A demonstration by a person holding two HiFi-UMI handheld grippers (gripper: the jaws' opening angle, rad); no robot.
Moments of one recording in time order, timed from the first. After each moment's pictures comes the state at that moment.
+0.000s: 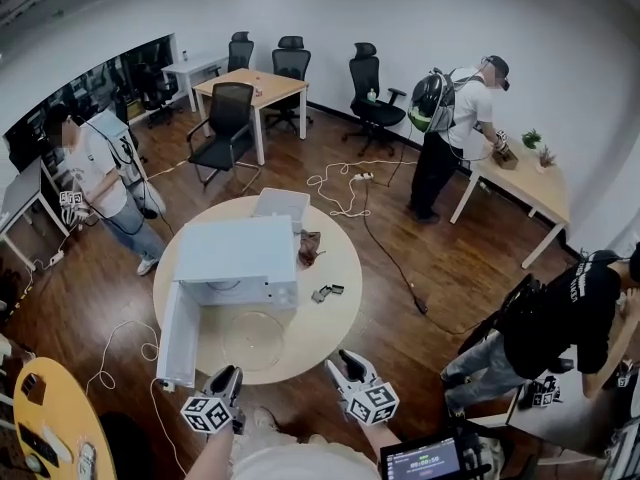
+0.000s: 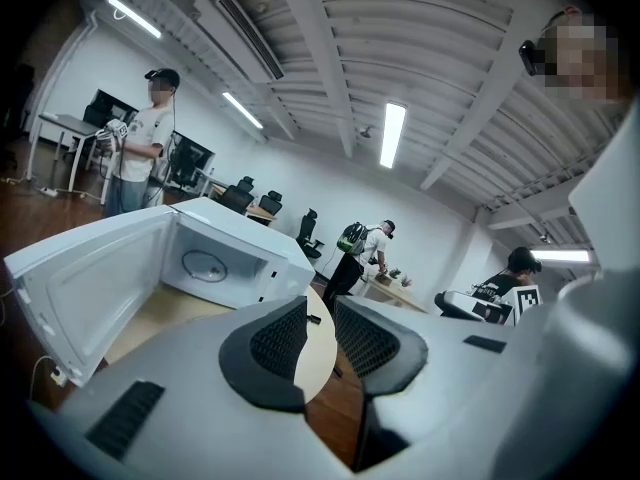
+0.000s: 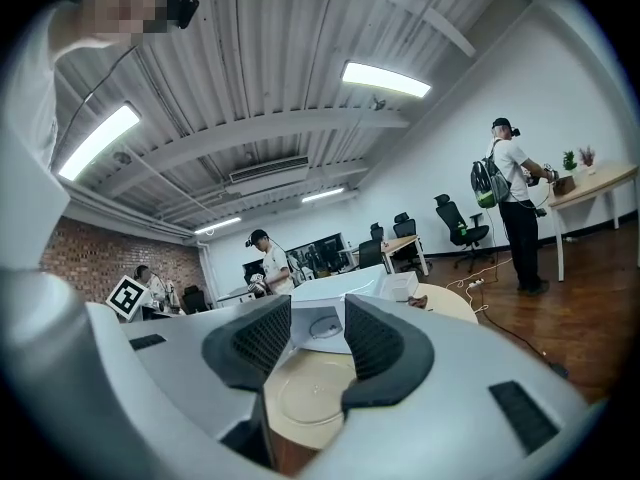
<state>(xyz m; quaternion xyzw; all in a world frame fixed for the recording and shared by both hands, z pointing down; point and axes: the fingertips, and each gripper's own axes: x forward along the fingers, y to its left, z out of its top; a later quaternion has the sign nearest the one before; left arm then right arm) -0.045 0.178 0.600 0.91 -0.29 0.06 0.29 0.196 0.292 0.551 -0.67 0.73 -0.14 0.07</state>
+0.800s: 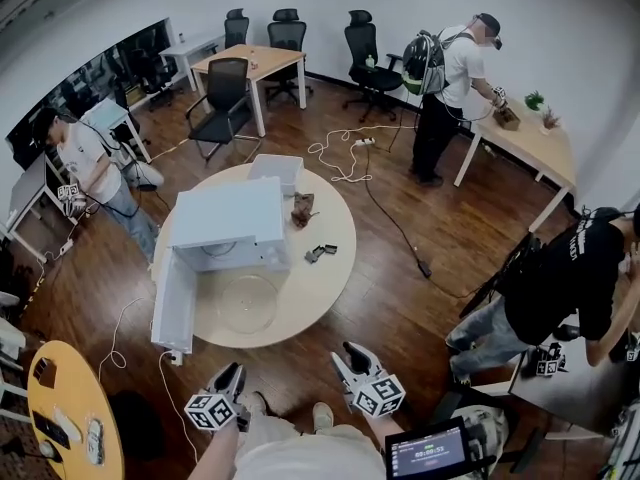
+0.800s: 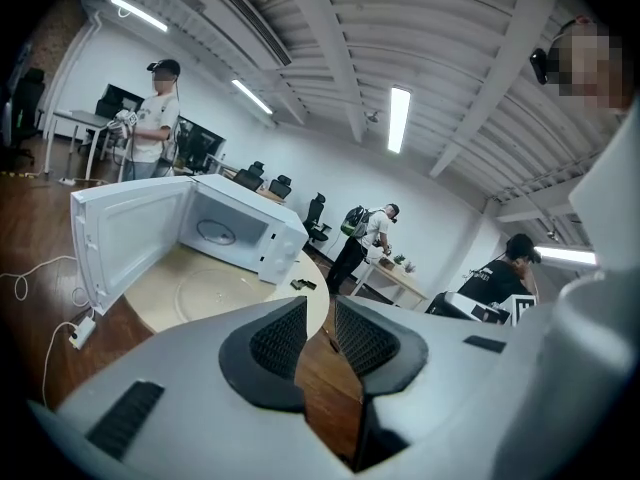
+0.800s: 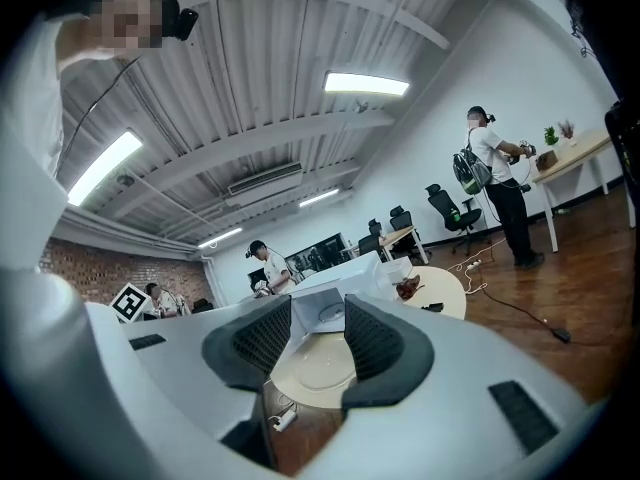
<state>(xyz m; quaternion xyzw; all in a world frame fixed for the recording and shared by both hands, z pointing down) -0.053 0.300 0.626 0.89 -0.30 0.10 0.32 0.199 0.409 0.587 -0.65 0.73 -0.17 0.11</state>
